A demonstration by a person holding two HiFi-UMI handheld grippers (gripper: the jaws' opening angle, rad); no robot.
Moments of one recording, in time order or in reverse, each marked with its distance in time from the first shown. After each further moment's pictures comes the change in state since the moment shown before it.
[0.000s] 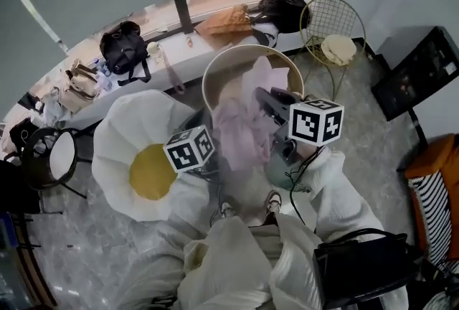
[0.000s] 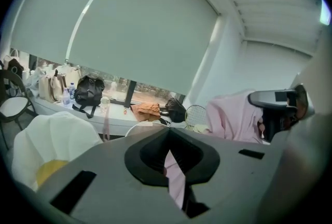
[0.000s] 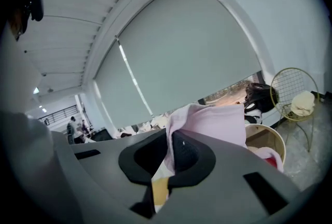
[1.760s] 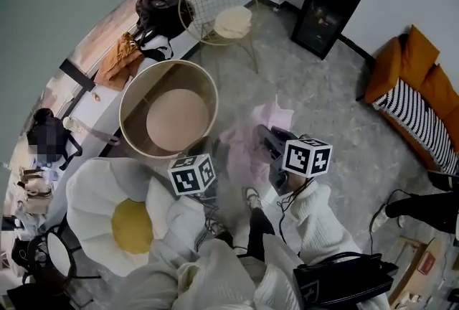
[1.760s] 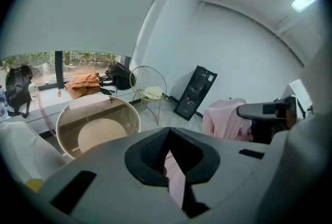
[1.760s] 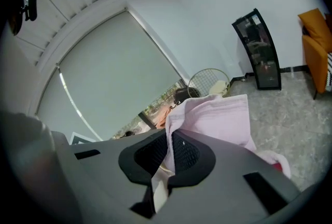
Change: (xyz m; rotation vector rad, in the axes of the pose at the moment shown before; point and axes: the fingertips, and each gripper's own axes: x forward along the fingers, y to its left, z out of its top) left arm 0.091 -0.267 -0.169 0.300 0.392 -0.432; right arm -0.267 -0.199 -0.111 0.394 -0.224 -0.546
